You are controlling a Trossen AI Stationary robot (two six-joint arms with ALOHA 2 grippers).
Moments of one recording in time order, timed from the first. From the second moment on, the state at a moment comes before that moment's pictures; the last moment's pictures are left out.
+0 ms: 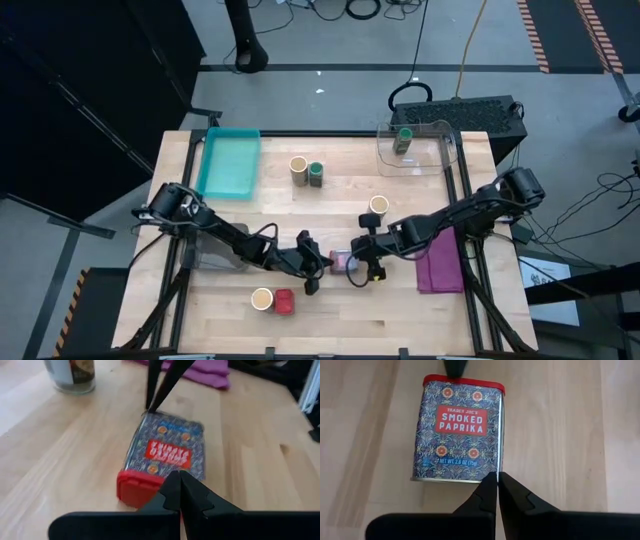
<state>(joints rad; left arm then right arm) -0.35 1.93 0.86 0.57 -0.35 -0.47 0.31 1.61 0.88 -0.29 0.19 0.13</state>
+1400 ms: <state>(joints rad) -0.42 1.98 0.94 0.53 -0.26 -0.43 0.38 1.55 0.78 -0.18 0.26 0.48</state>
